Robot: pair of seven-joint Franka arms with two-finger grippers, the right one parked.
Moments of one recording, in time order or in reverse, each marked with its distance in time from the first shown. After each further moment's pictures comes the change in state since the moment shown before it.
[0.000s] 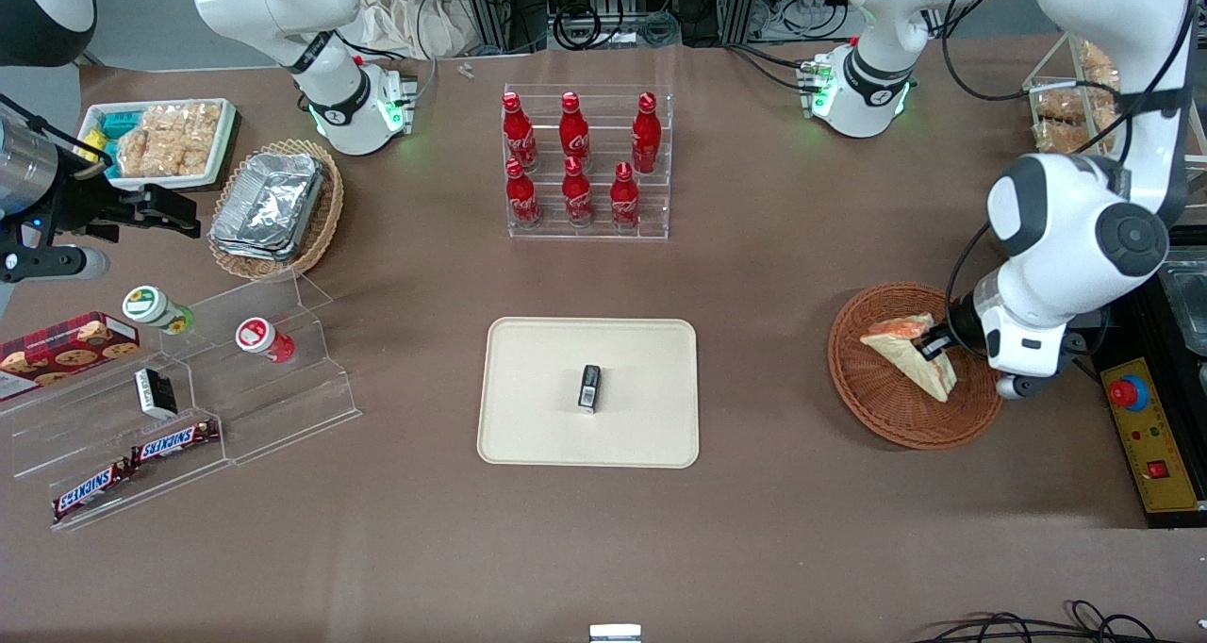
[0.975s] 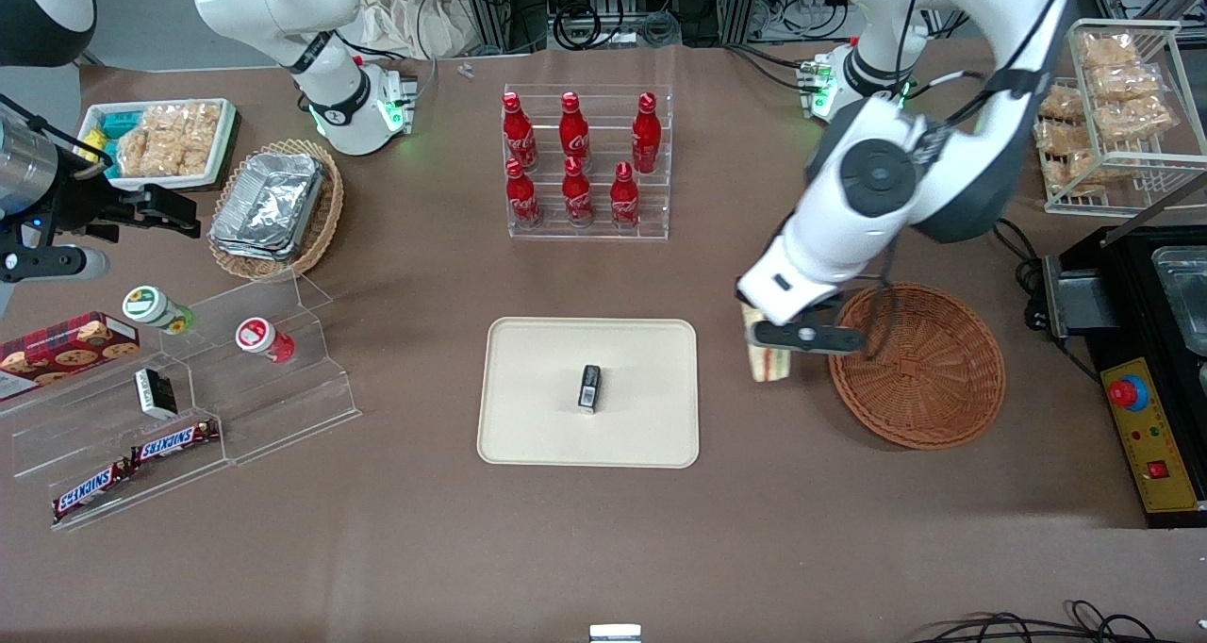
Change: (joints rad) arm -0.143 0.146 -0.335 0.199 0.197 -0.046 0.209
